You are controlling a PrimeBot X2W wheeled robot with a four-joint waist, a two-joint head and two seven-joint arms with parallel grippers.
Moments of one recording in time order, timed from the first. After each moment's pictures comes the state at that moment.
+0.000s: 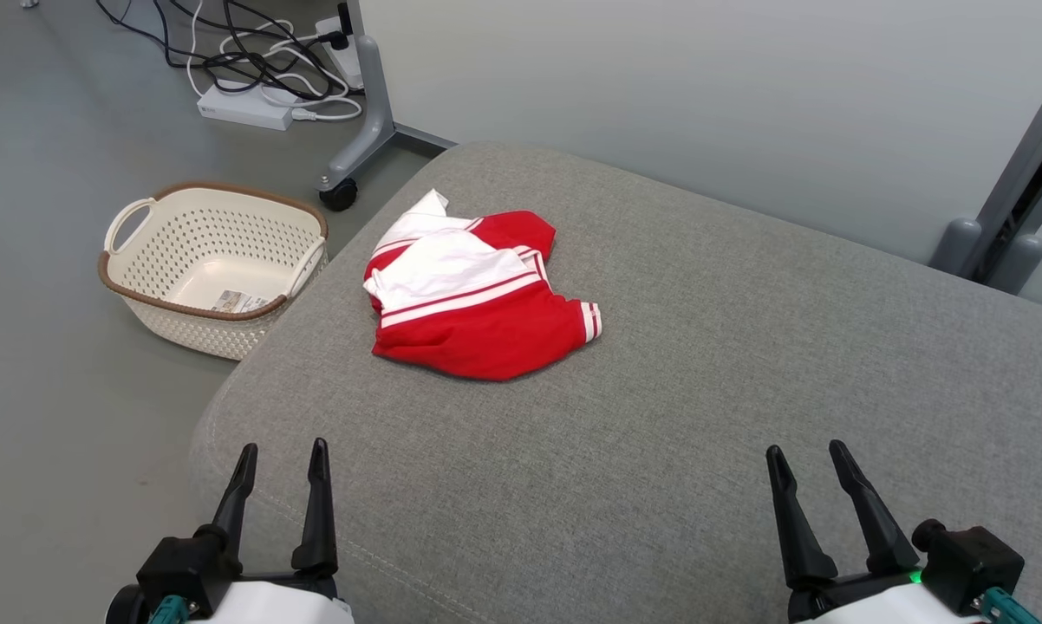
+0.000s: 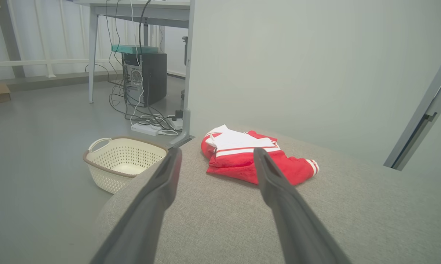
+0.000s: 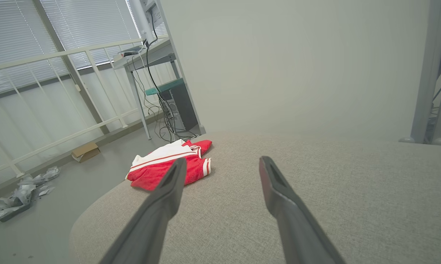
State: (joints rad) left arm 0.04 0.05 -0.11 0.16 -0.28 0.03 -0.26; right arm 0.05 -0.05 0.18 0.10 0.35 0.13 -0.26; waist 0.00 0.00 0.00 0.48
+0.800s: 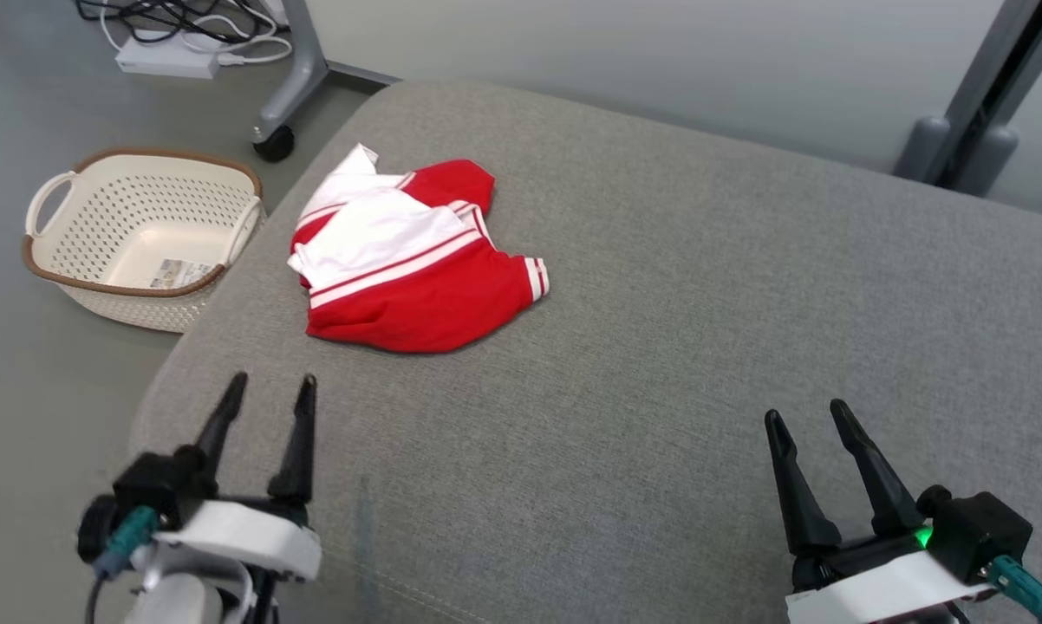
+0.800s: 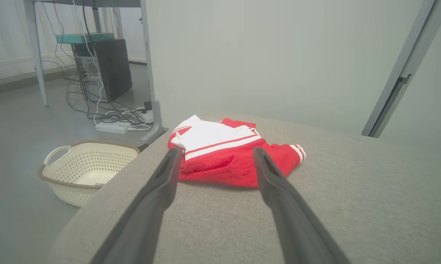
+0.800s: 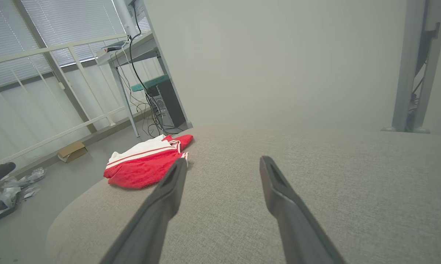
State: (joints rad) left arm -0.10 0.06 -0.07 0.28 -0.25 -0.09 -0.26; right arm 0.01 -0.09 0.21 0.08 0.34 0.13 -0.26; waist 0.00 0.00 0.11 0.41
